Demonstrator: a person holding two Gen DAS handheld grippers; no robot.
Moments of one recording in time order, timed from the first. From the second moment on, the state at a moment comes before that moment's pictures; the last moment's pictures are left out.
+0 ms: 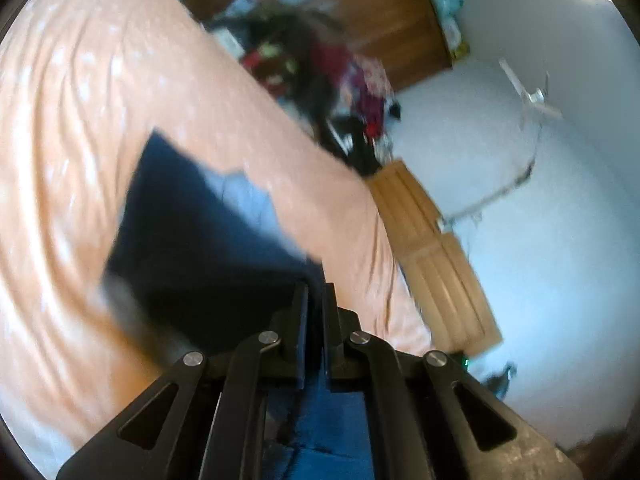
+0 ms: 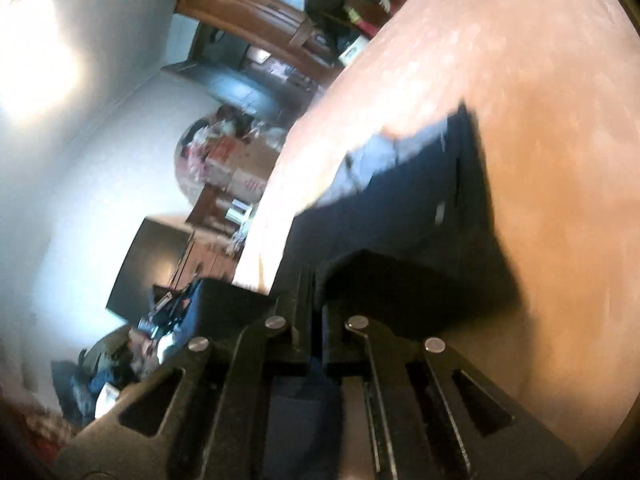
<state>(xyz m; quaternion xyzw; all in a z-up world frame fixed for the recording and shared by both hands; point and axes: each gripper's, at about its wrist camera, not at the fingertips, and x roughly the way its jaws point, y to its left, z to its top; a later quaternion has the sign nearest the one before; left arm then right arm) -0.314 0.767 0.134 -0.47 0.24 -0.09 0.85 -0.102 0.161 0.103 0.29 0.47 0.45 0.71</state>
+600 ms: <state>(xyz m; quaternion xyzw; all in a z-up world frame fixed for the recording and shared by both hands) -0.171 0.809 0.030 -0.38 0.36 0.13 0.84 0.039 0.175 -0.010 0.24 0.54 0.27 0.76</state>
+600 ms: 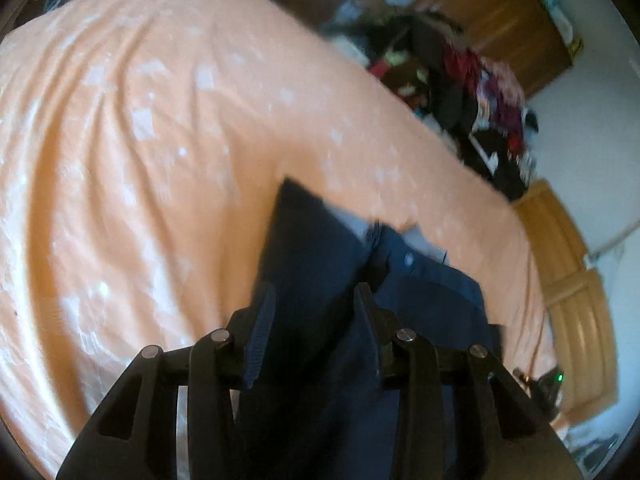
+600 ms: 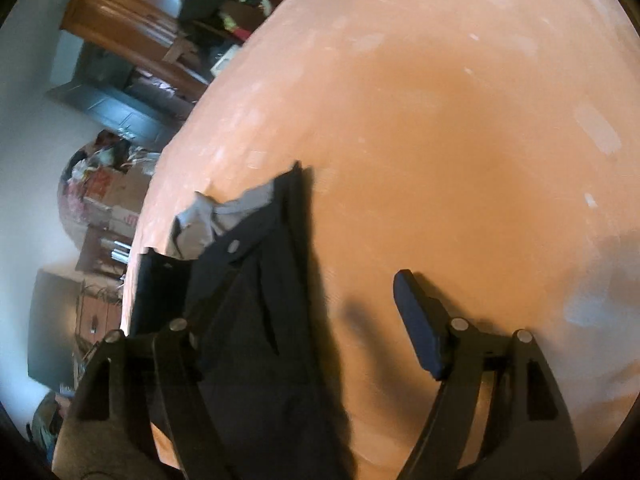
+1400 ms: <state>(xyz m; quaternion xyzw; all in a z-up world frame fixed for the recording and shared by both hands) -0.186 0.773 -0.001 -0.21 0.44 0.03 0.87 -0.049 0.187 -0.023 0.14 0.51 0.31 0.79</state>
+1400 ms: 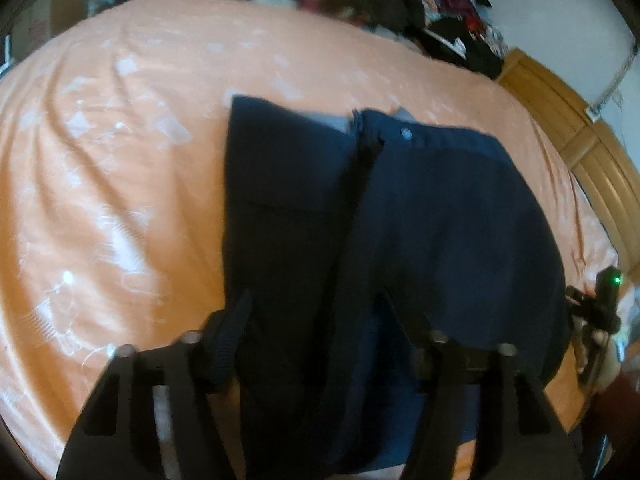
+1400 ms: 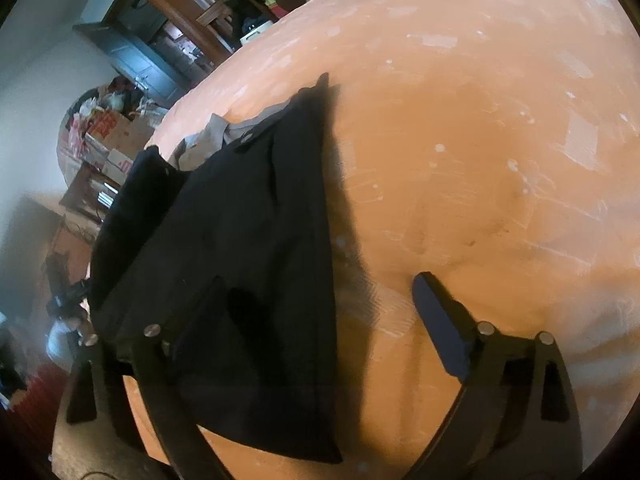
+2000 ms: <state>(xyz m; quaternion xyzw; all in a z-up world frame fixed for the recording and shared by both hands) -0.268 0.796 -0.007 -0.30 0.43 0.08 0.85 -0.053 0.188 -0.023 0.13 0.49 0.32 0.80</state>
